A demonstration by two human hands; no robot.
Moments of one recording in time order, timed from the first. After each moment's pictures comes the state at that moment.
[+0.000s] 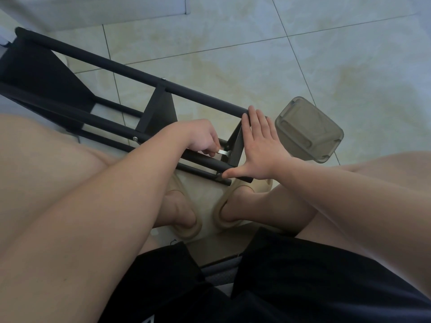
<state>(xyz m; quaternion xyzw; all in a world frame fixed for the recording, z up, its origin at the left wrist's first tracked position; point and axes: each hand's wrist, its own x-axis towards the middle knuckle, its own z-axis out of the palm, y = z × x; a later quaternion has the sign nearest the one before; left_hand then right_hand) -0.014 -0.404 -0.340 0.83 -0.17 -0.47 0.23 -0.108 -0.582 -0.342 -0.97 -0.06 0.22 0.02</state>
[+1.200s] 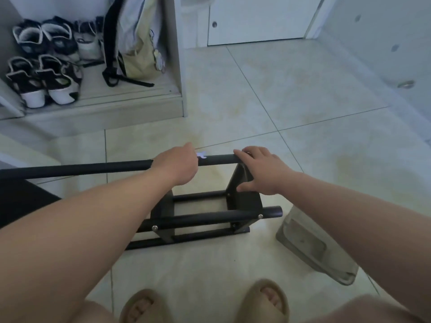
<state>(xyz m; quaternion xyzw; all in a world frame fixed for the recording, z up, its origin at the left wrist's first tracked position) 0.198 -0.424 -0.342 0.97 -0.13 -0.16 0.12 0.137 -0.658 -0.335 -0.98 -0.07 0.19 0.03</state>
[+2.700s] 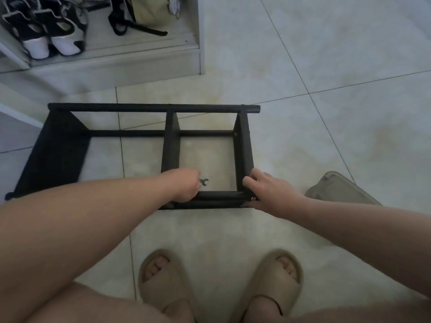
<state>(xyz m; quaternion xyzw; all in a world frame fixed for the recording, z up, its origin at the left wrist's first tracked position) 0.141 -0.383 -0.427 0.90 -0.17 -0.41 0.03 0.065 -0.625 -0.432 -0.95 -0.18 0.25 0.03</state>
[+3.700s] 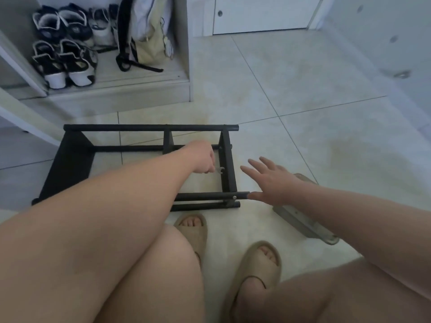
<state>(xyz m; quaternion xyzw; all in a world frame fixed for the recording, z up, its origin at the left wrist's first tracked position) 0.127 -0.430 -0.300 0.92 -0.19 -0.32 0.14 0.031 -0.645 -0.331 -0.95 -0.10 0.29 -0.04</state>
